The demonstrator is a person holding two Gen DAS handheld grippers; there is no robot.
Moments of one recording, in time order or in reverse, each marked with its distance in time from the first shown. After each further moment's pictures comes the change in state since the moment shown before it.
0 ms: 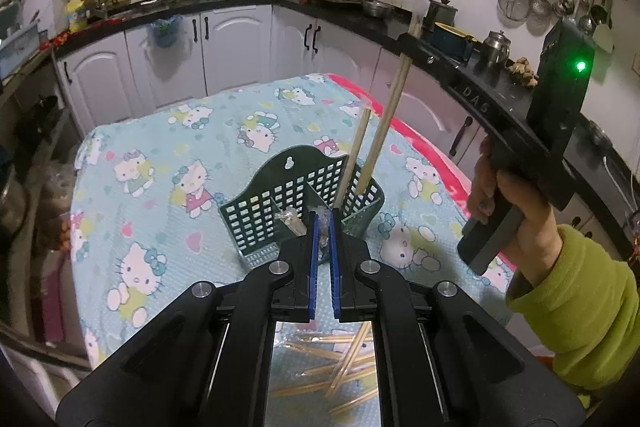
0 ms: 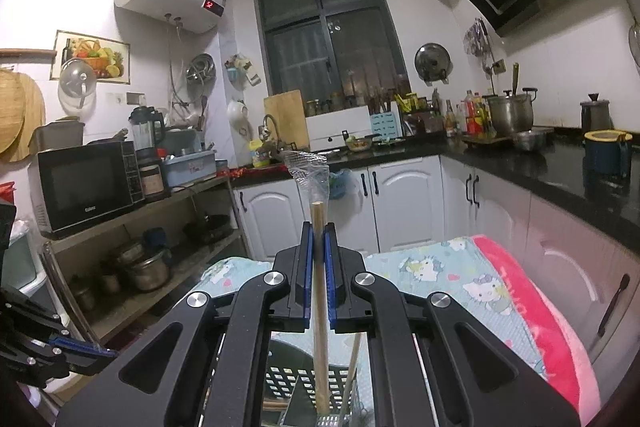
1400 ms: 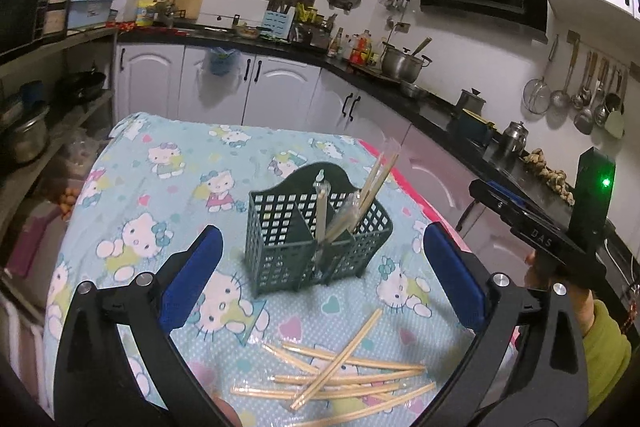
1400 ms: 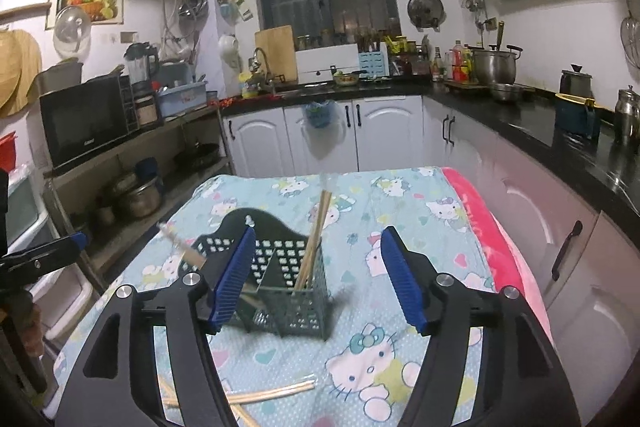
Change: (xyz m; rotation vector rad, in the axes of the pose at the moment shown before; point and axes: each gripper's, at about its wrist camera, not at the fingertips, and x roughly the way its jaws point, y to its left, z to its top) left arm -0.038 0.009 -0.073 -0.238 -0.305 0.064; right arm -0.085 -0.004 -0.041 -0.046 0.252 -0.052
